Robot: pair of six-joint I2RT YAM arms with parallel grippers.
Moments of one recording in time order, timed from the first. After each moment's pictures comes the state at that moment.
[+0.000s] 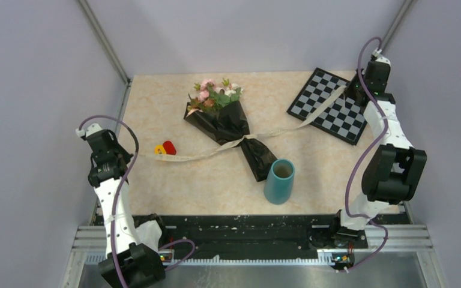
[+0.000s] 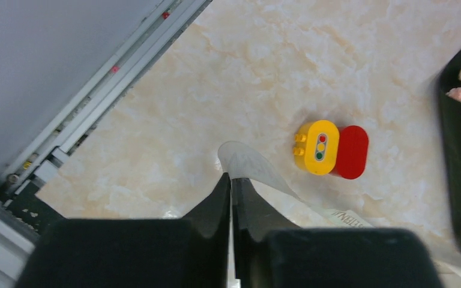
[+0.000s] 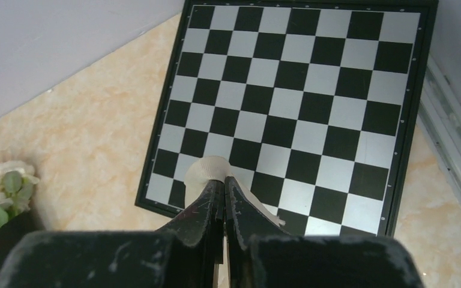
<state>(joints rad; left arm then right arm) 0.44 0.87 0.83 -0.61 -0.09 -0.32 -0.17 1.65 1.41 -0.27 -0.04 0.34</state>
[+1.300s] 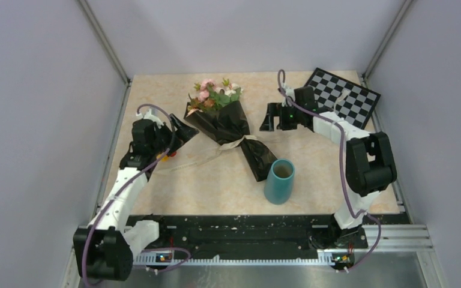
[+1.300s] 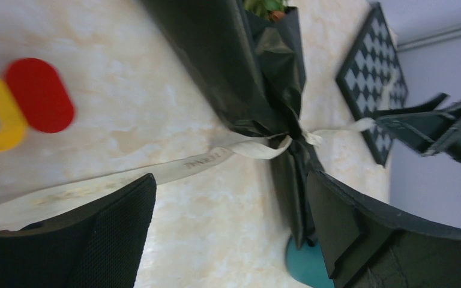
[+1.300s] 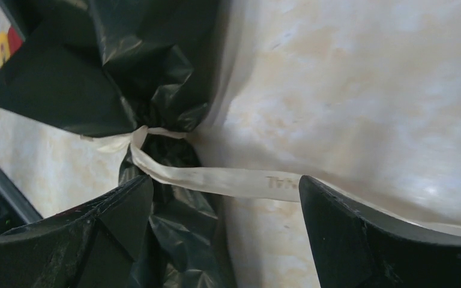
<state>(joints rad) -0.04 0.98 0.73 -0.24 0.34 -0.73 0.26 1.74 1.24 -0.26 -0.47 0.22</state>
